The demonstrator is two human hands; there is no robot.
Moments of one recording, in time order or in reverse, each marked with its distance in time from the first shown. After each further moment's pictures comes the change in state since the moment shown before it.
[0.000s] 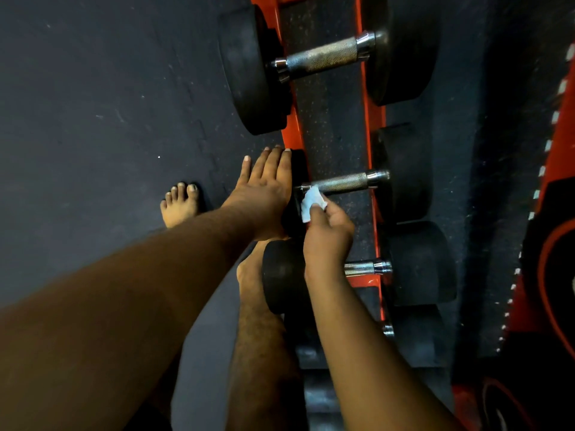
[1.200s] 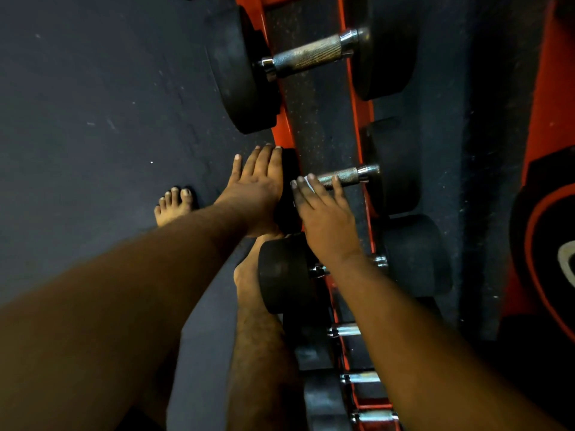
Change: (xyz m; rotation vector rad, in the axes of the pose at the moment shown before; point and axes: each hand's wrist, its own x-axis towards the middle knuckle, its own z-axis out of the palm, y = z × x) left_hand -0.002 0.000 -0.003 -0.004 -0.023 -0.002; right_hand 0.054 0.020 -0.039 -1.399 -0.339 -1.140
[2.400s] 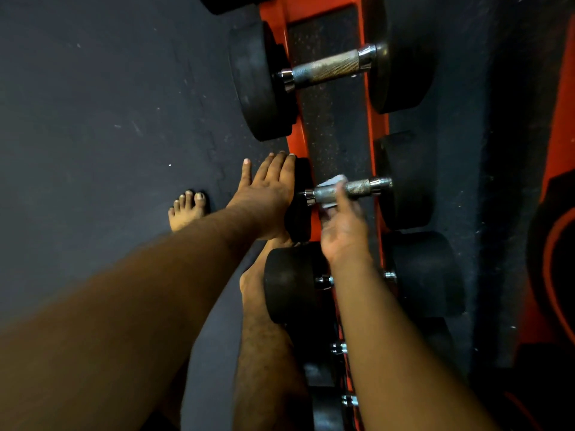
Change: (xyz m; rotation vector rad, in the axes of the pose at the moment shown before) left_hand 0.000 0.004 0.000 0.029 0.004 -0.051; right_hand 0.031 -0.009 -0.014 2.127 0.308 1.260
